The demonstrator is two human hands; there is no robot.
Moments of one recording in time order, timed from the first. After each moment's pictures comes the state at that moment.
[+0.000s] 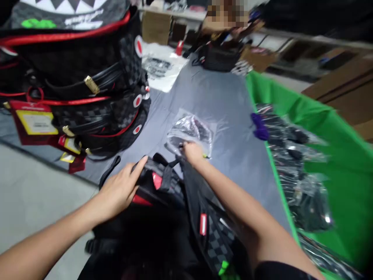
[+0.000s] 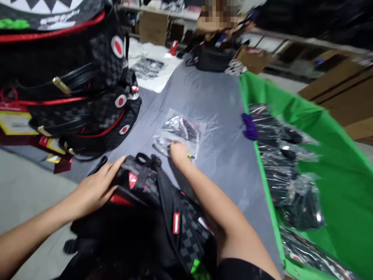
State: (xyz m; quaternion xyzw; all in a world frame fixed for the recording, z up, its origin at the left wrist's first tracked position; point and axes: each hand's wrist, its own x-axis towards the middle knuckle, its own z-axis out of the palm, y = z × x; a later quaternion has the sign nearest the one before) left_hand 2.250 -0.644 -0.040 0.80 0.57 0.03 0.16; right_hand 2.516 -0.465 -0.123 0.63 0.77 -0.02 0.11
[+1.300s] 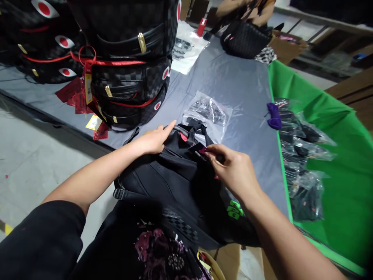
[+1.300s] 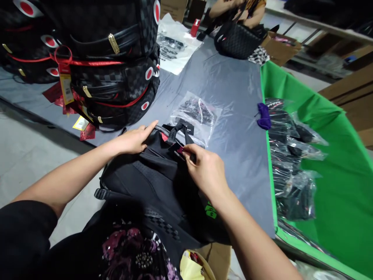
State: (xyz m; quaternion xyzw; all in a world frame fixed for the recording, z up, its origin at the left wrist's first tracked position) left_hand 2.249 -0.617 -0.041 0.81 0.56 -0.05 0.18; right_hand 2.491 -0.662 -0.022 0.56 0.79 -0.12 -0.21
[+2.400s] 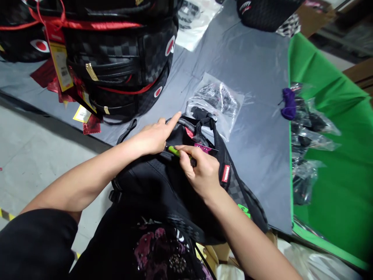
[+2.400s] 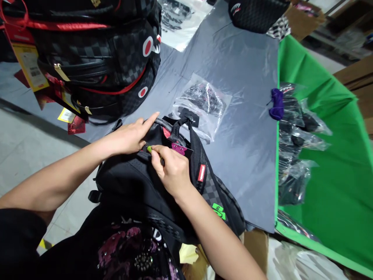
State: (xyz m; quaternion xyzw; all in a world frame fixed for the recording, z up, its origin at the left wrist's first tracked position) left_hand 2.250 -0.606 -0.046 0.80 0.56 -0.07 0.21; right_hand 2.428 -0.663 -0.070 0.45 0.81 -0.15 -0.35
